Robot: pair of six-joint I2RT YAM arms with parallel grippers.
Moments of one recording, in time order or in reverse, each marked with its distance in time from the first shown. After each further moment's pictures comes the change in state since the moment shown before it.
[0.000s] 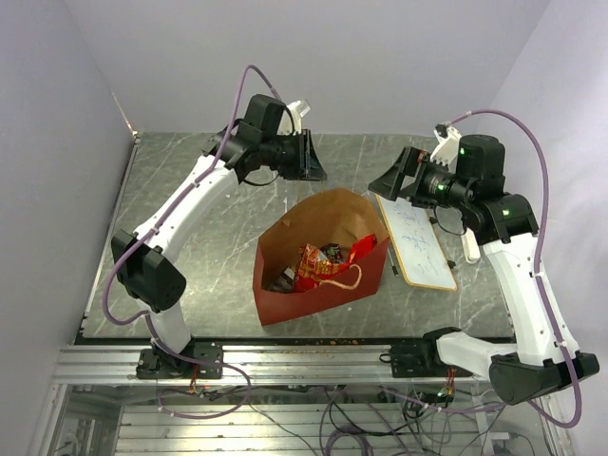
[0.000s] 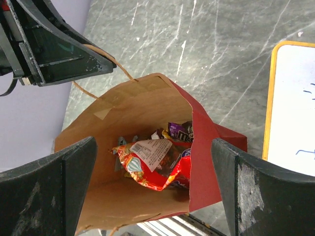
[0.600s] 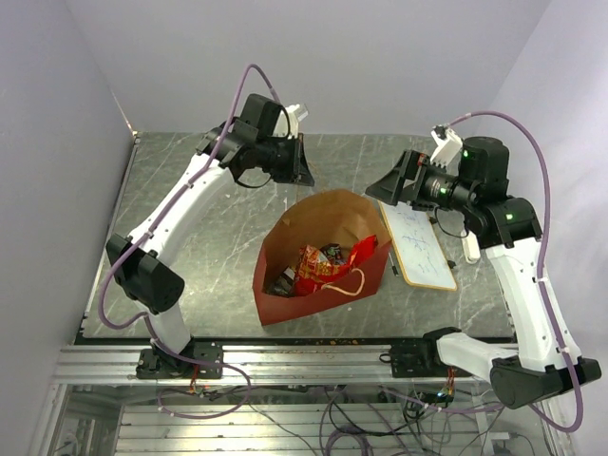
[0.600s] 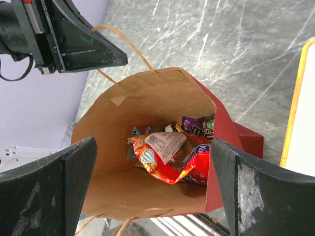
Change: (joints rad) left arm 0.000 -0.014 0.046 -0.169 -0.032 0.108; right arm 0.000 -0.021 -0.002 -0.001 -0.090 -0.004
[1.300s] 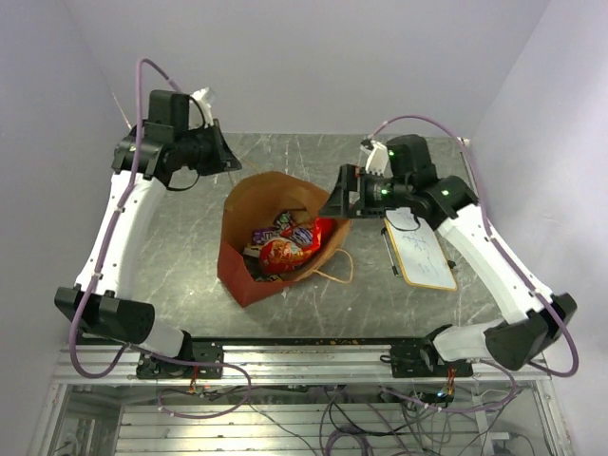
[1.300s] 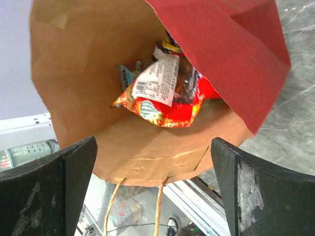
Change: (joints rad) left arm 0.335 -0.260 -0.135 -0.075 -0.068 0.017; right arm 0.262 0.194 -0.004 0.019 -0.001 0.030
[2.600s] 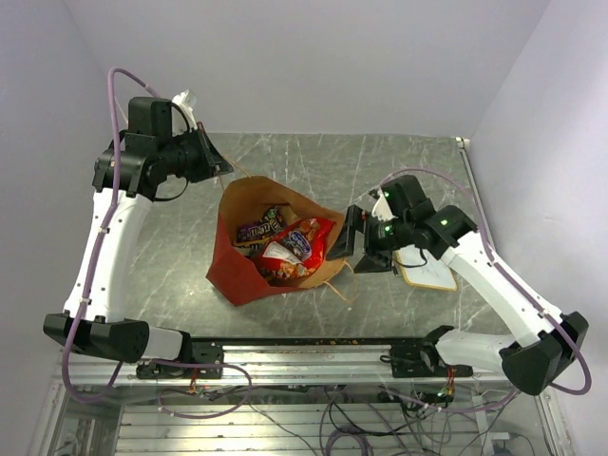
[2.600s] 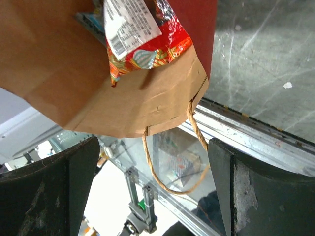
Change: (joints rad) left arm 0.065 -0.122 -0.041 -0.031 0.009 -0.076; right arm 0.061 -0.137 -0.244 -0.145 -0.008 0.316
